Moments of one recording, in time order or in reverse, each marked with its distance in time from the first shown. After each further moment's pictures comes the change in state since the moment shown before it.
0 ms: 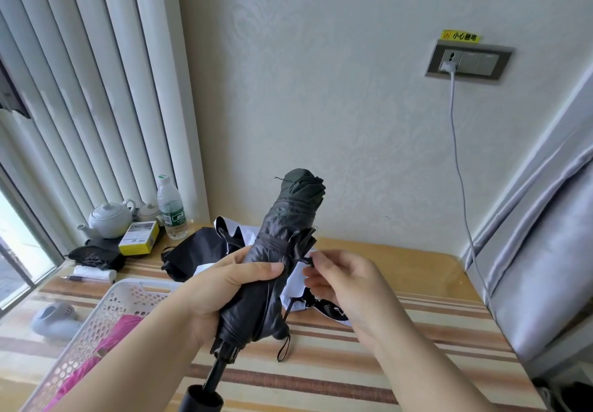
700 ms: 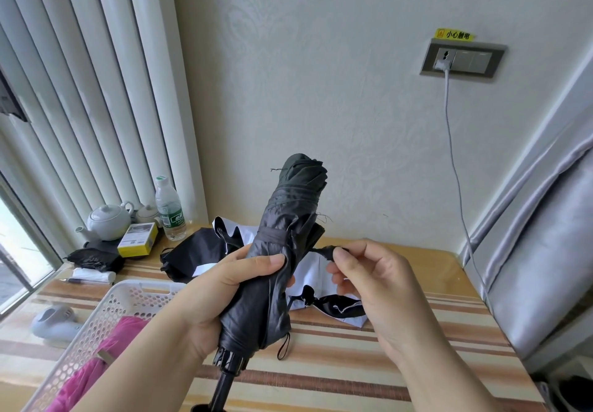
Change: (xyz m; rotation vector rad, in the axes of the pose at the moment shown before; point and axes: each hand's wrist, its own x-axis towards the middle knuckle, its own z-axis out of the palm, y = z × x) left_hand -0.013 -0.001 0.013 -0.115 -0.073 0.039; right_hand -0.034 -0.018 -0.016 0.004 0.038 -0.284
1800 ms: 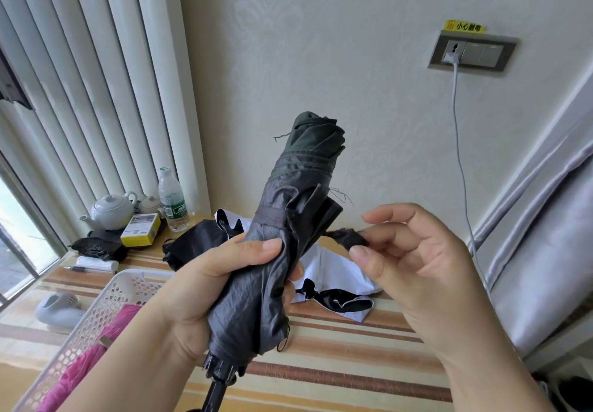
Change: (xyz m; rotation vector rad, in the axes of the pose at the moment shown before) left_hand -0.023 0.011 0.017 -0.141 -0.220 0.027; right_hand -0.015 -0.039 -0.019 -0.013 -0.148 -0.284
